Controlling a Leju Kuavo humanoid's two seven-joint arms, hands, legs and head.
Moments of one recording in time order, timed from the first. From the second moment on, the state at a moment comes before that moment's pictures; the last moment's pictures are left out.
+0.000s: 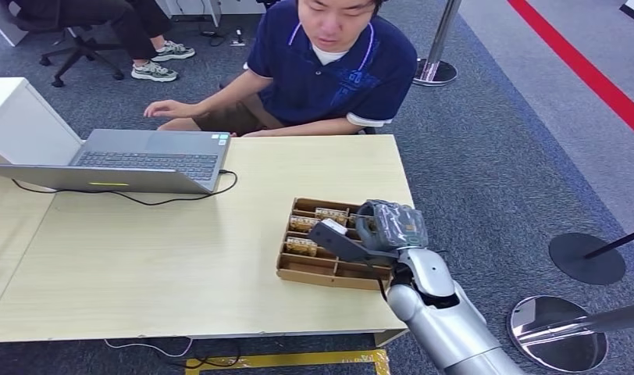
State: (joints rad) left arm -0.14 -0.01 -1.54 -0.12 1.36 0.10 -0.03; right arm -0.23 0.05 0.34 -1.31 1.12 -0.20 0.07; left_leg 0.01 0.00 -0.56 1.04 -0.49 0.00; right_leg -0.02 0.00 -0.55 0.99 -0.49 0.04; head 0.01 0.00
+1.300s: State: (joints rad) left arm -0.16 -0.01 -1.53 -0.12 1.34 0.11 -0.06; right arm -0.23 0.02 0.32 -1.46 1.06 -0.21 0.03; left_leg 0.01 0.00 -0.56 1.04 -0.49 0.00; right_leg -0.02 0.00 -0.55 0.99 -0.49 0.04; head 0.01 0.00
